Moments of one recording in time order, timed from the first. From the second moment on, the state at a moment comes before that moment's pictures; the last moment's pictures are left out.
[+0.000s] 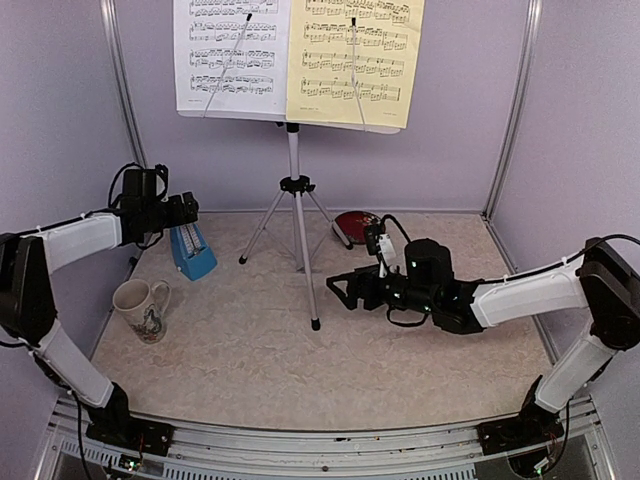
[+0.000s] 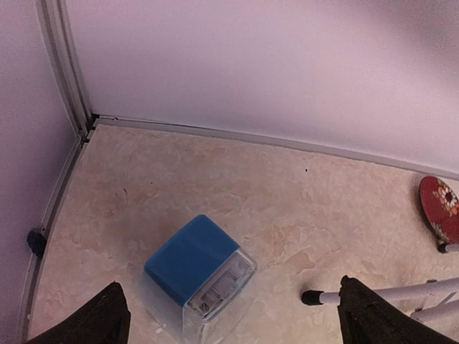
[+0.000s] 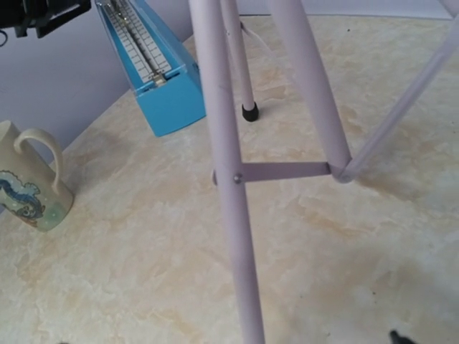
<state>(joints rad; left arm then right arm) -0.12 1.56 1.12 -0.03 -0.09 -0.24 0.86 1.58 0.76 0.56 -0.08 0.41</state>
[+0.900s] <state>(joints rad) 0.01 1.67 1.21 -0.08 0.32 0.05 0.84 1.57 0.75 0.52 -0.11 0.38</state>
